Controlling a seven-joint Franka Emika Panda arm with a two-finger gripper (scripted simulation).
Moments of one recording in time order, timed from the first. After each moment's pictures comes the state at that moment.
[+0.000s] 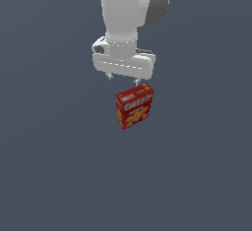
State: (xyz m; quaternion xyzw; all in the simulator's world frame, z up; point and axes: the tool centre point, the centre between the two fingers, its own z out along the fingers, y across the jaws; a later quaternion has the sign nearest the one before) arm -0.067 -0.010 0.289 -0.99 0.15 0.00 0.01
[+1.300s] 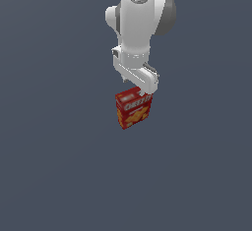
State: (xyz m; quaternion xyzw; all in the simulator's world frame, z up) arm -0.073 0.029 0.253 -0.91 0.42 0.00 0.00
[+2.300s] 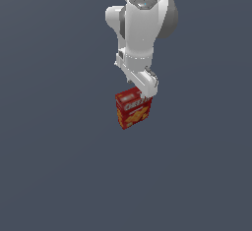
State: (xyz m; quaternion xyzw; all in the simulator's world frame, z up) arm -0.076 0.040 0.241 -0.87 0.50 0.00 0.00
